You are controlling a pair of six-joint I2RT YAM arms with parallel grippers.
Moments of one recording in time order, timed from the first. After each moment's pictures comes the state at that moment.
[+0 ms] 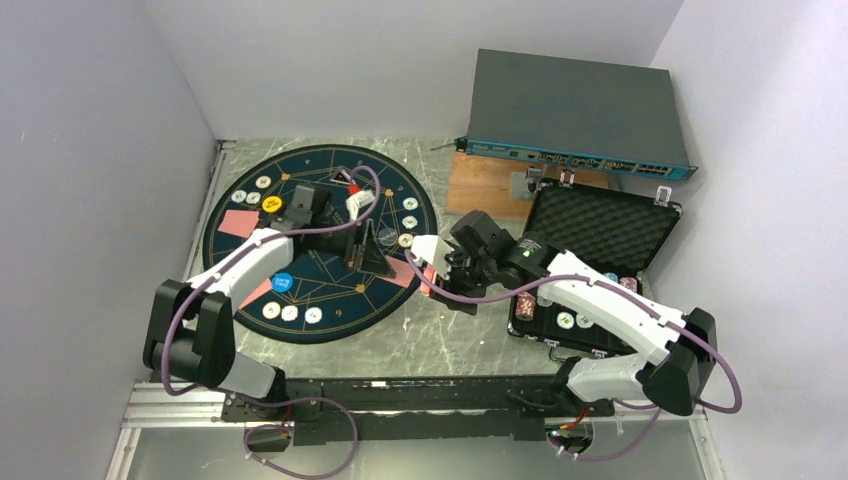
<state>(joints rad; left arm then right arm) -0.26 1.45 0.98 -0.47 1.11 -0.14 0.87 1.26 1.14 -0.85 -0.19 -0.44</state>
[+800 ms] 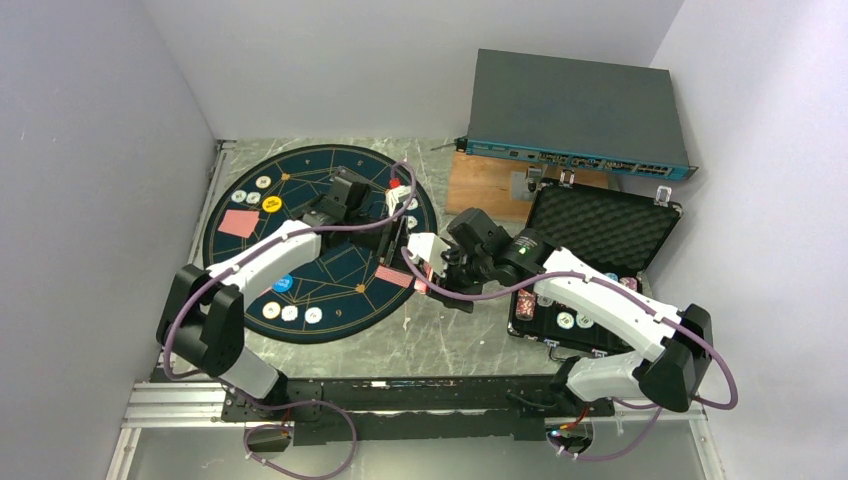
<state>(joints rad) -0.52 1.53 1.10 -0.32 1.12 -0.36 0.87 1.29 1.17 -0.84 -0.21 -0.44</state>
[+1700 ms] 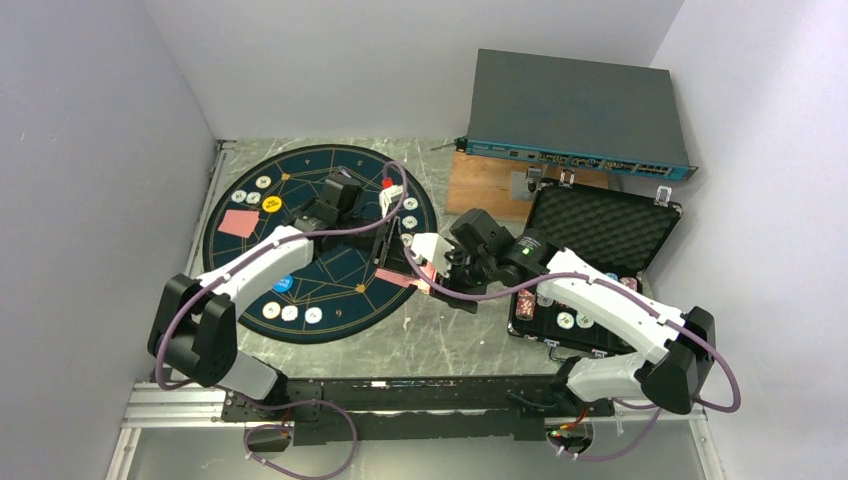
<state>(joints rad) -0.50 1.48 1.05 -0.28 1.13 -0.39 0.87 1.27 1.17 -0.87 -0.18 -0.44</state>
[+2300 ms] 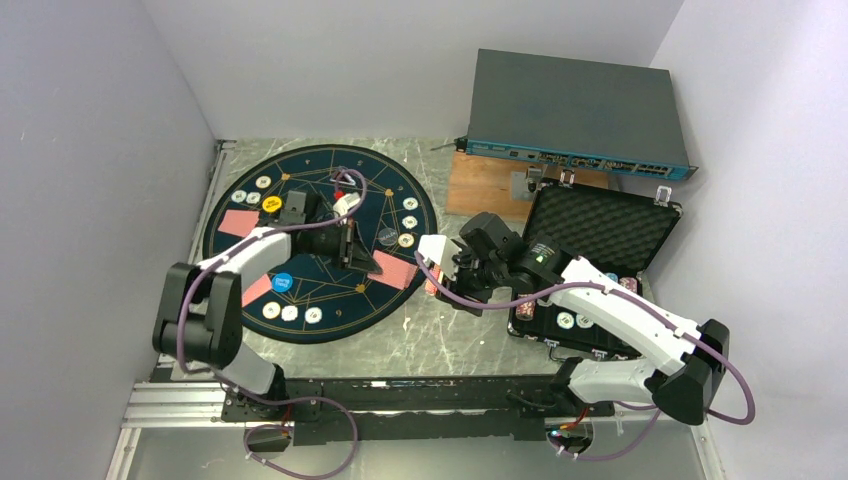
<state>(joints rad) -0.20 1.47 0.90 -0.36 1.07 -0.32 0.87 1.20 1.13 -0.86 -0.17 -0.44</state>
